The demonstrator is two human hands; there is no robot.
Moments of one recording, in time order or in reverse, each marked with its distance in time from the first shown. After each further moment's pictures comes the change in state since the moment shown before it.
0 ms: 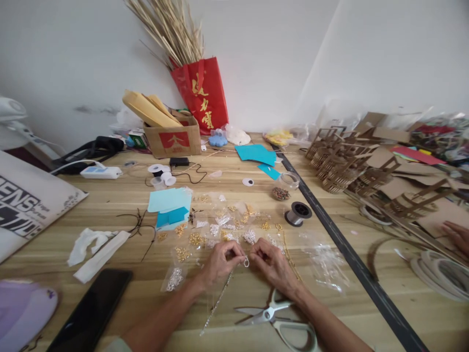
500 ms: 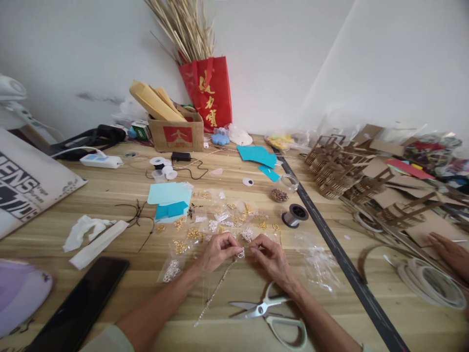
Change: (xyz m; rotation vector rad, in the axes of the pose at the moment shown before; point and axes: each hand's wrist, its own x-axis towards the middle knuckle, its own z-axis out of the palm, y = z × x) left_hand 0.002 0.005 -0.006 -0.303 -0.022 -0.156; right_hand 0.000 0.010 -0.003 0.175 0.037 0.043
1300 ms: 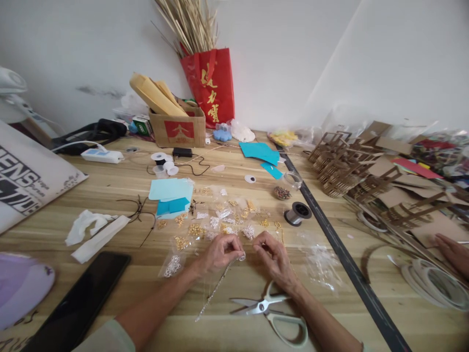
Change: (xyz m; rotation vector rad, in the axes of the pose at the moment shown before) left_hand -0.001 -0.009 -0.001 0.222 -0.074 0.159; right_hand -0.002 -0.010 -0.001 -0.128 0.030 -0.140
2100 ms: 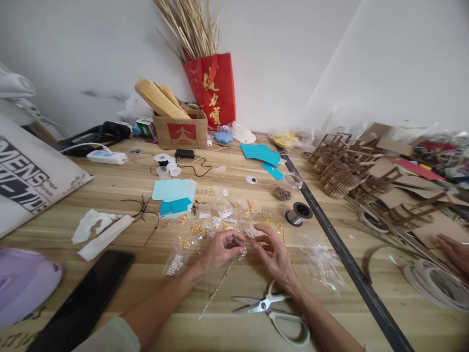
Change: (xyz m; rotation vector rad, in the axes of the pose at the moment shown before) left_hand 0.000 0.001 0.002 -0.304 0.092 -0.154; right_hand -0.001 0.001 0.010 0.132 0.055 0.086
